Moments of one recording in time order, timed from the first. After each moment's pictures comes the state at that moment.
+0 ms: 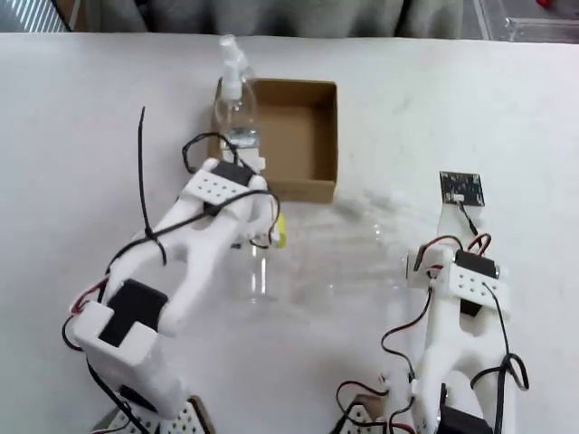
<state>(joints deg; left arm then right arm) 17.9 12.2 16.8 67.6 30.5 15.8 -30.2 59.6 47.6 15.2</state>
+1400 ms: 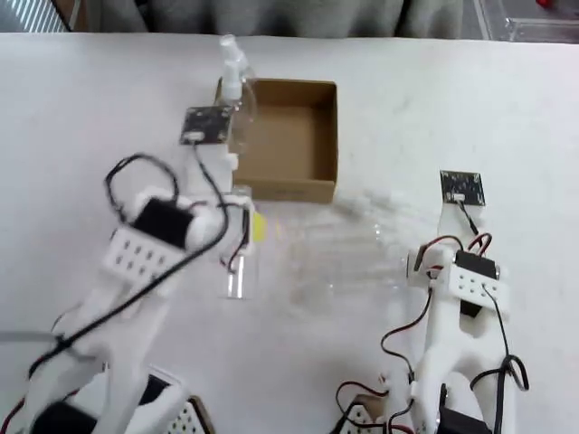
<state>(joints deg) 18.0 -33.5 30.9 75.3 24.4 15.8 -30.9 59.6 47.6 15.2</state>
